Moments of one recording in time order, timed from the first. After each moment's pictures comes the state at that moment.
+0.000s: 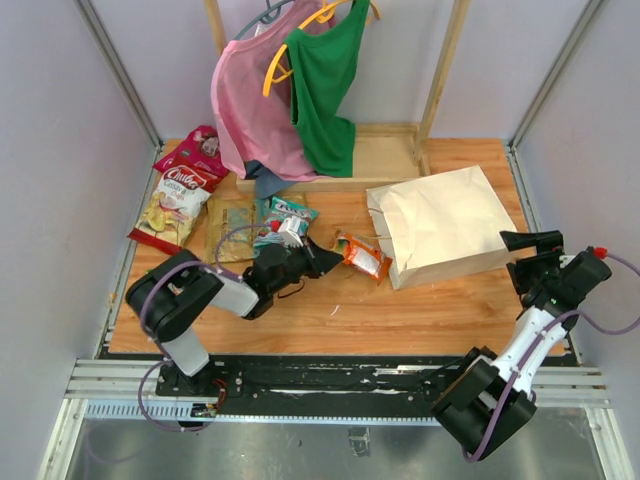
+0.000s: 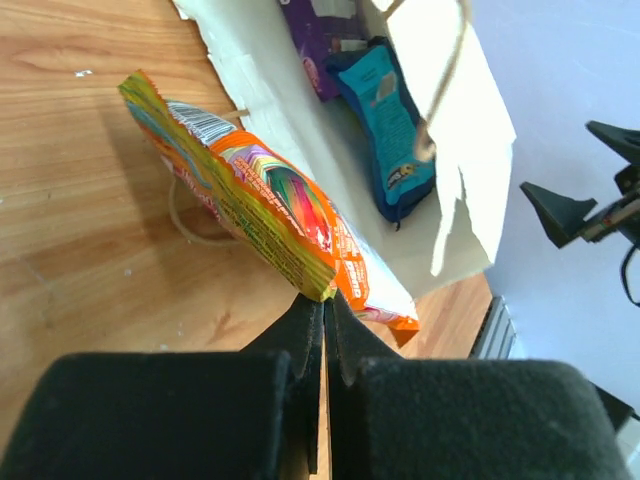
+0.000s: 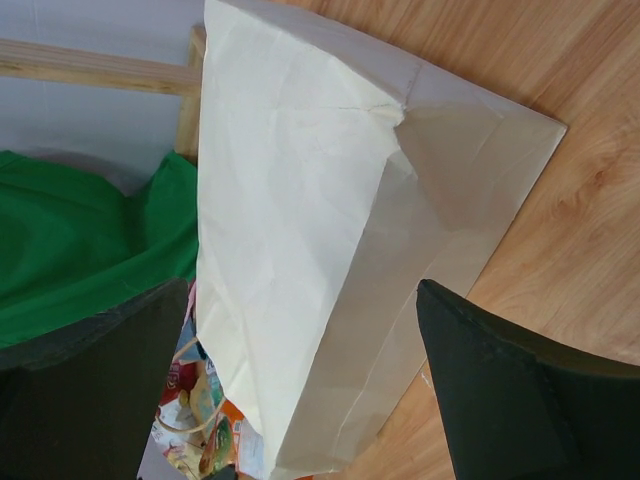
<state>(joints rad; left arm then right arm) -0.73 1.74 0.49 1.12 0.10 -0.89 -0.80 0.84 0.53 -0.21 -0.64 0.81</state>
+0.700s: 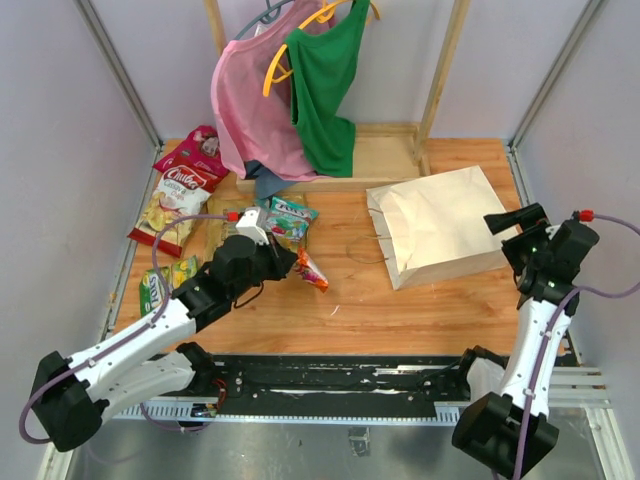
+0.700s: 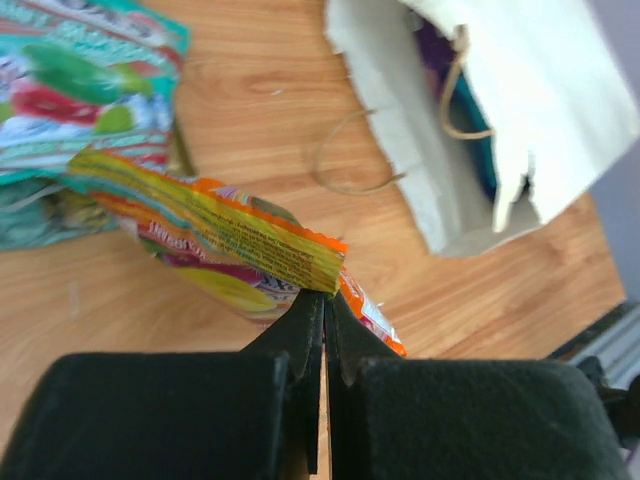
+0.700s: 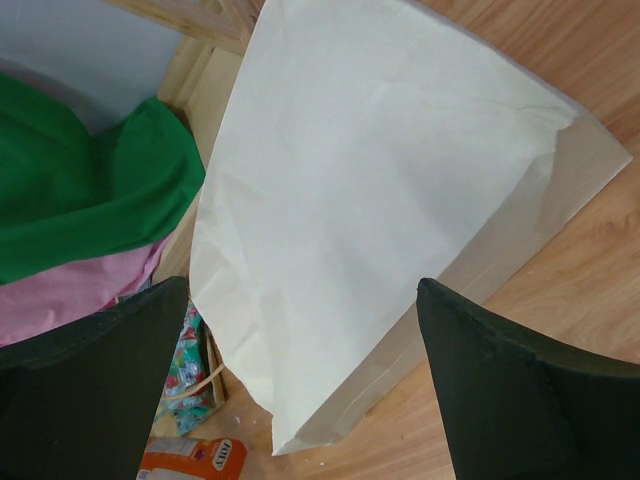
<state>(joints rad) -0.73 0.88 0.54 0.04 -0.13 -0.63 -0.56 0.82 0.73 -0.39 -0.44 0.70</state>
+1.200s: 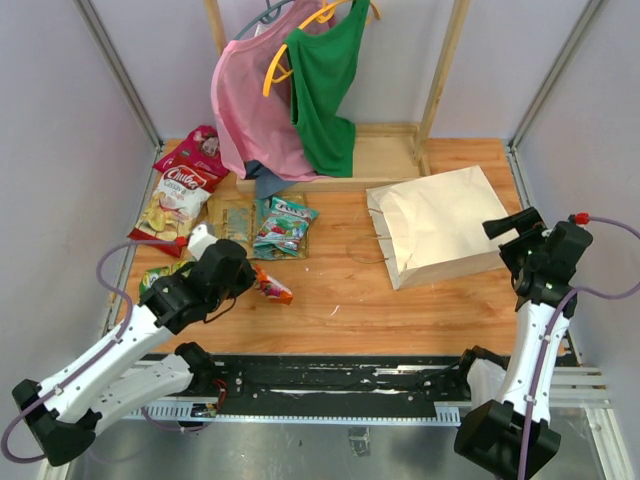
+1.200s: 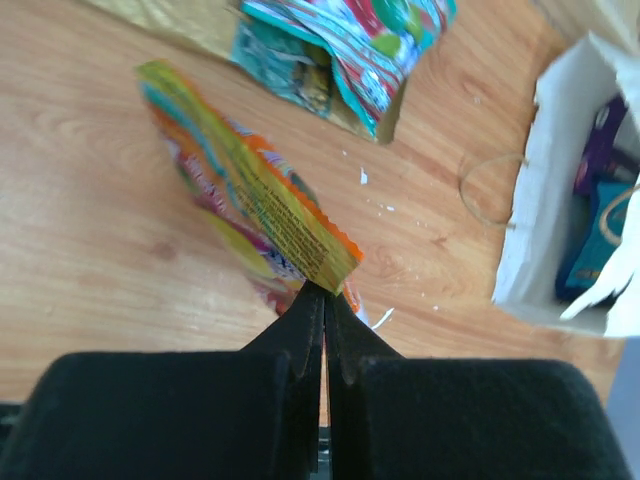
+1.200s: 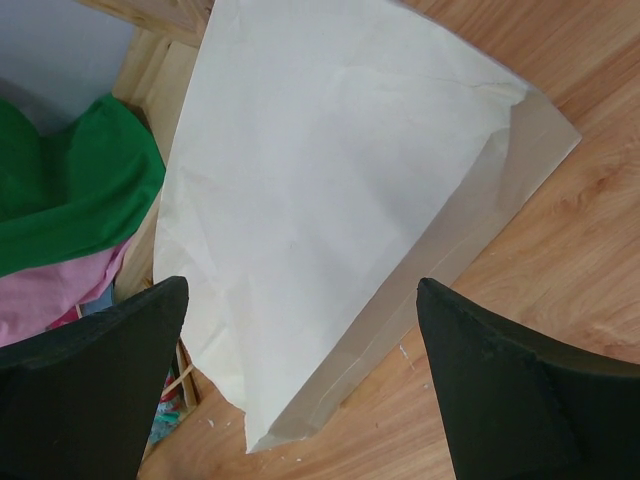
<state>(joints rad) -0.73 0.77 0.75 -0.73 -0.44 -1.10 -0.48 0.80 0.74 -0.47 -0.32 0.66</state>
